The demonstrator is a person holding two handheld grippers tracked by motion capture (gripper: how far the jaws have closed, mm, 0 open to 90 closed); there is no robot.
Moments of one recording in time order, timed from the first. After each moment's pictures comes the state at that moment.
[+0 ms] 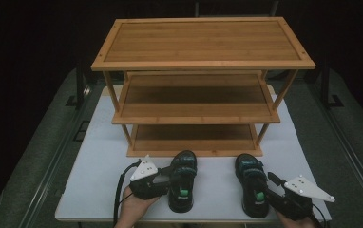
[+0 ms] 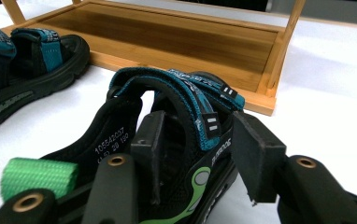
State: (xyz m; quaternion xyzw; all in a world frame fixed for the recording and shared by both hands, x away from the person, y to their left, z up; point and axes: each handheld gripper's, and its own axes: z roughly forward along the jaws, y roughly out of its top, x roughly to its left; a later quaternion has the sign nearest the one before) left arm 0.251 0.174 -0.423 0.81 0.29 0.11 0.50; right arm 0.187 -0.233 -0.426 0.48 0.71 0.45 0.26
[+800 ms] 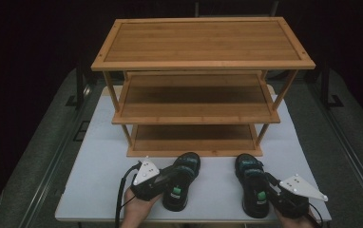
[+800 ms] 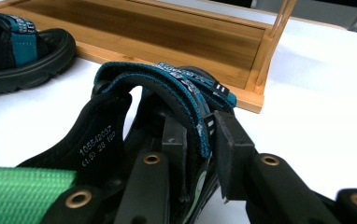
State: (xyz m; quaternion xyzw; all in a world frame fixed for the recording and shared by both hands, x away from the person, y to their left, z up) left arm 0.245 0.170 -0.423 0.79 0.31 0.16 0.50; right arm 0.189 -0.225 -0.427 0.48 0.71 0.41 0.30
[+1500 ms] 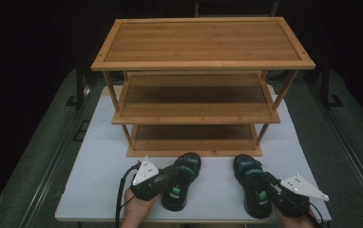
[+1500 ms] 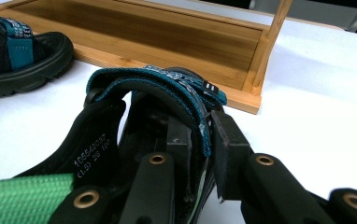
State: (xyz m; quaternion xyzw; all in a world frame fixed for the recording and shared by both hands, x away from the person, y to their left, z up) left arm 0.245 0.171 -0.425 0.79 0.31 0.16 0.50; right arm 0.190 -0.227 -0.427 0.48 0.71 0.42 0.30
